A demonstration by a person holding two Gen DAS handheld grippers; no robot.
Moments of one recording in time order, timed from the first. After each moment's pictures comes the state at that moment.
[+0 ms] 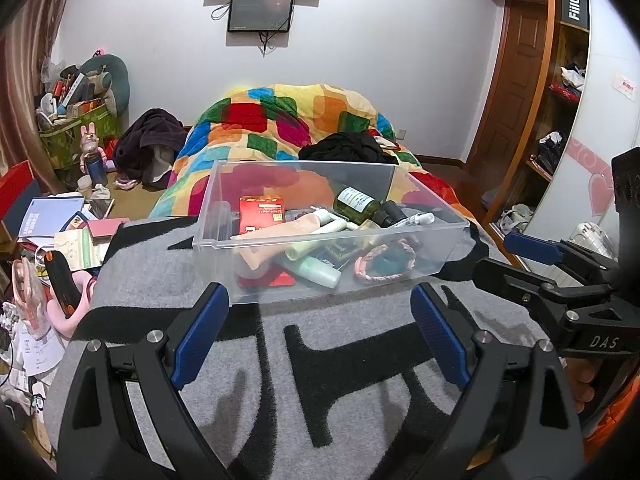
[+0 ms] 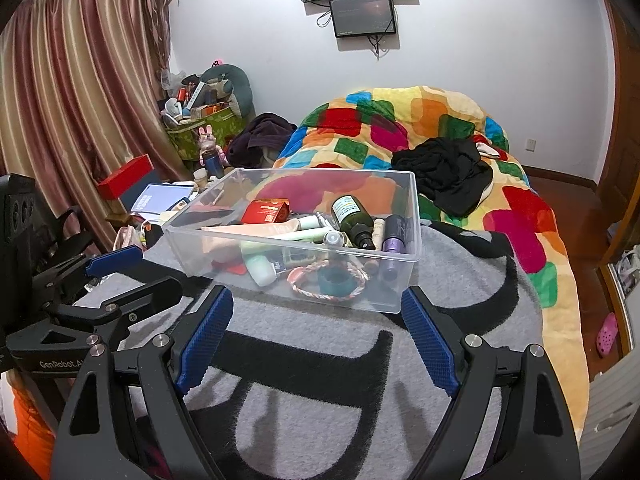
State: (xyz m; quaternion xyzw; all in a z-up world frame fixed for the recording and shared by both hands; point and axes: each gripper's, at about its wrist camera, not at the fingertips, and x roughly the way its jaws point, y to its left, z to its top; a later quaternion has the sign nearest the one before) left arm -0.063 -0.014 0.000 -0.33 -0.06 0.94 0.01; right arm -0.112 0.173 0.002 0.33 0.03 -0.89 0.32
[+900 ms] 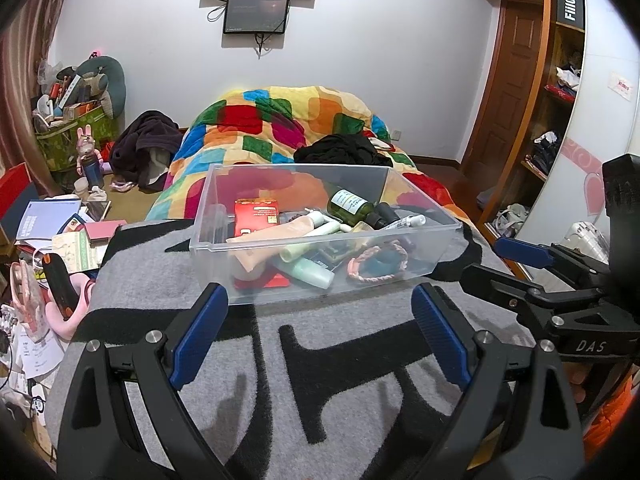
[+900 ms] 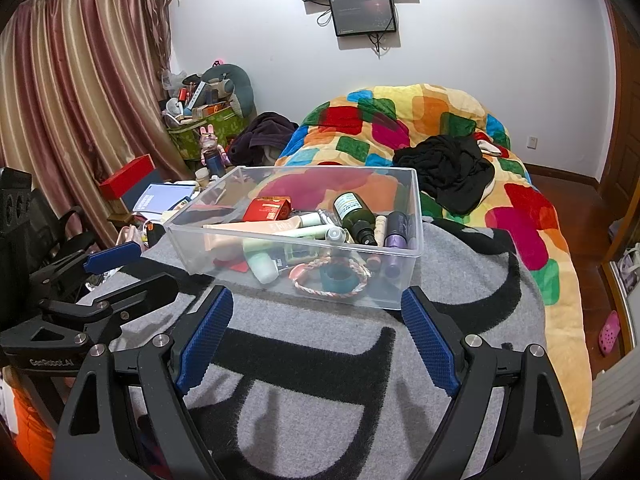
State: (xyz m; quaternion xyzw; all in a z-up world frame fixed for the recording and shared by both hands) left arm -0.062 -0.011 0.007 -0.33 -0.06 0.94 0.02; right arm -0.110 0.171 0.001 0.34 0.03 -0.89 0.32
